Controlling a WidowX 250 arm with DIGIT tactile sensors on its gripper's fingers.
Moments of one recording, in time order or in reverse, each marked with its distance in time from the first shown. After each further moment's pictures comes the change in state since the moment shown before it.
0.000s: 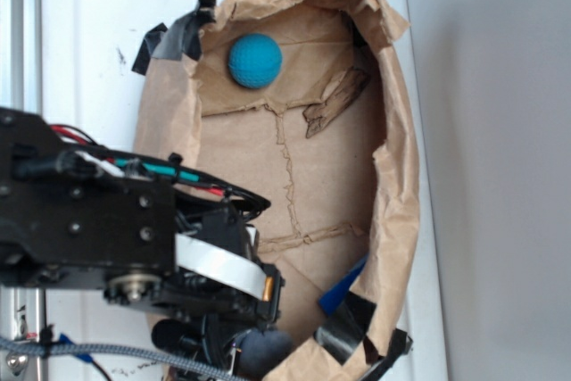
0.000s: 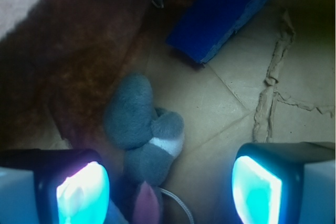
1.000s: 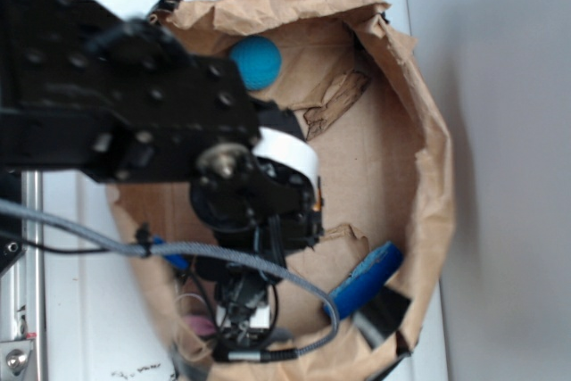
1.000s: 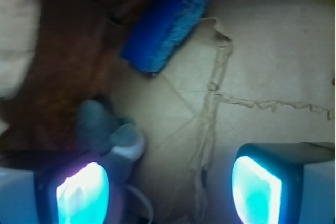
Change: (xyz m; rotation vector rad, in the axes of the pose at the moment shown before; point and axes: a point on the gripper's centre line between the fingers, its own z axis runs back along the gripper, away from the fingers) arm 0.018 0.041 0.017 -0.019 0.061 0.131
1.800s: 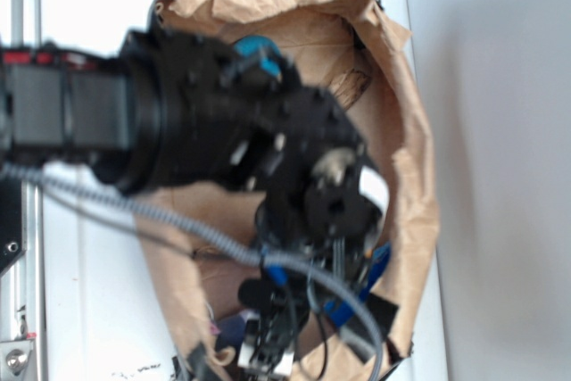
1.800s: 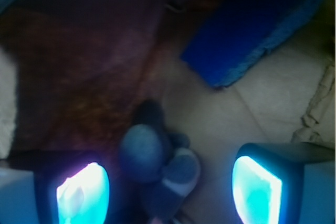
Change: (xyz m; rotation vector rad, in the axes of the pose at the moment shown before) arm 0.016 -0.022 -0.010 -0.253 0.105 -0.121
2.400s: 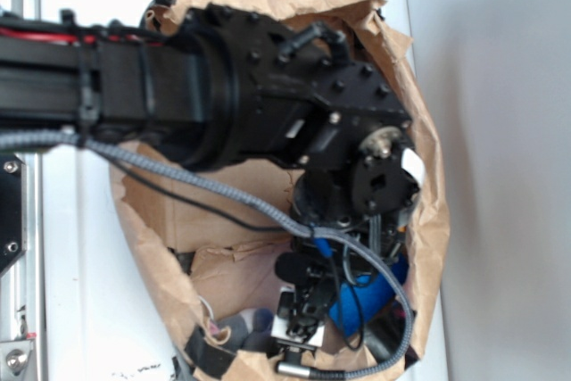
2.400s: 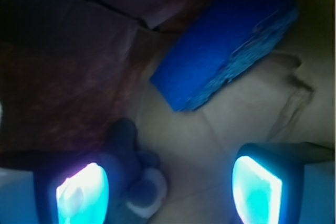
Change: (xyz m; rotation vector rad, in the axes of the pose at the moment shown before) arm 0.015 0.021 -0.008 0.053 0.026 -0.017
